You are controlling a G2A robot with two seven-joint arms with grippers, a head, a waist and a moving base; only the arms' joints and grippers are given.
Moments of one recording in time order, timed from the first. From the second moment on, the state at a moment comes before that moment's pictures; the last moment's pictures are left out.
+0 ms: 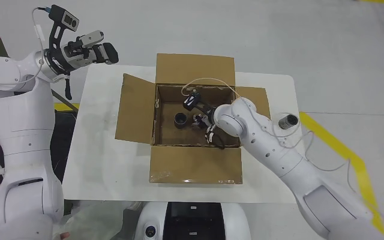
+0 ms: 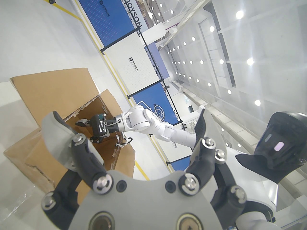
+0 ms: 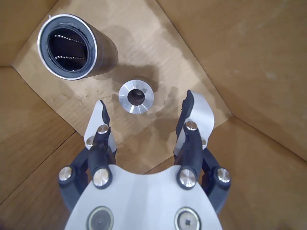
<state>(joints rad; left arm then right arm) 0.74 -0.99 -1.61 -1.20 -0.49 -0.22 -1.39 -0.66 -1.37 0.63 -1.24 -0.95 -0.18 0.97</state>
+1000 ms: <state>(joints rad) 0.74 -0.99 -1.61 -1.20 -0.49 -0.22 -1.39 -0.60 -1.46 0.59 -1.04 -0.92 -0.20 0.91</state>
